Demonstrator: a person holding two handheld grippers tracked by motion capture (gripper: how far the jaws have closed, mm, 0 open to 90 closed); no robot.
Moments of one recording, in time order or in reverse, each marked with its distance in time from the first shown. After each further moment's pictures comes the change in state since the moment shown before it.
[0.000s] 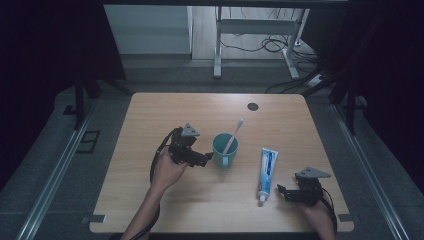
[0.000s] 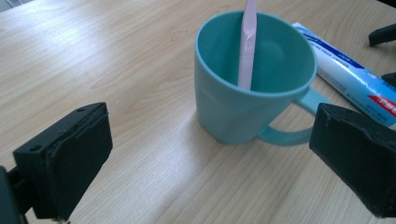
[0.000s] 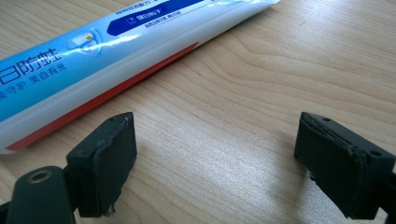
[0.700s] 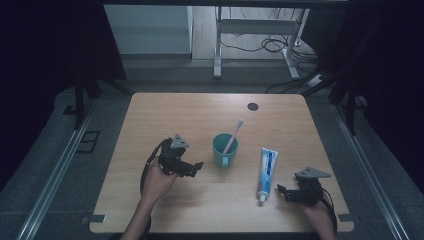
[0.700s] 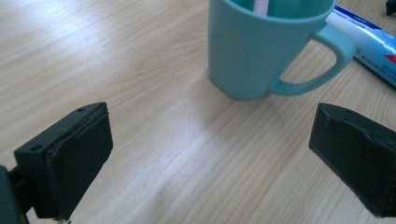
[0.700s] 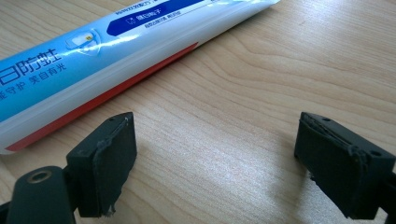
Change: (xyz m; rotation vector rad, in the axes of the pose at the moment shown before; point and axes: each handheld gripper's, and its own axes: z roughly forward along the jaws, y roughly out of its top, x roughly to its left) left arm 0.003 -0.040 -0.015 0.020 0.032 -0.016; right arm 0.000 0.000 0.000 -0.002 -0.001 -0.004
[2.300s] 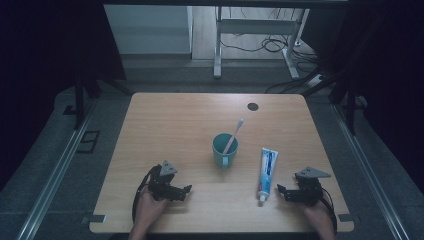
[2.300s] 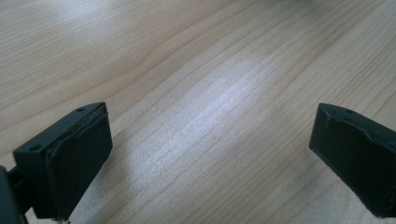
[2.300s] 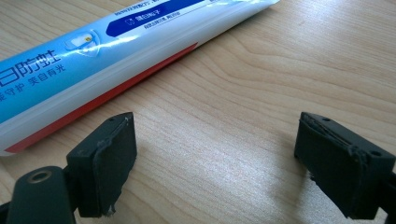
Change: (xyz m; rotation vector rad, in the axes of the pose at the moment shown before) left arm -0.007 -0.088 0.010 0.056 0.041 -0.069; right arm 0.000 0.000 0.000 -0.001 -0.003 0.002
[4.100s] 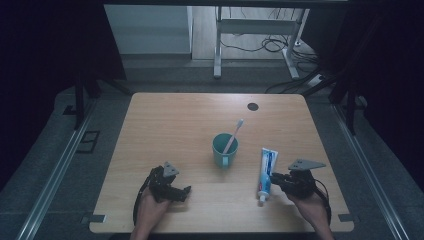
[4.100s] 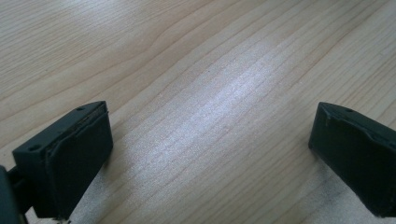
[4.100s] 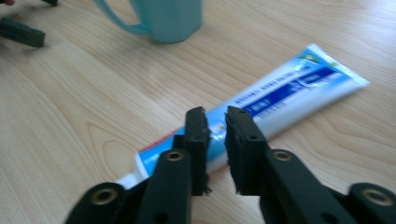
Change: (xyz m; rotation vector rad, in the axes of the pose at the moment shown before) left arm -0.003 -0.001 0.005 0.044 0.057 0.012; right arm 0.033 0.051 -0.020 -0.023 0.222 -0.035
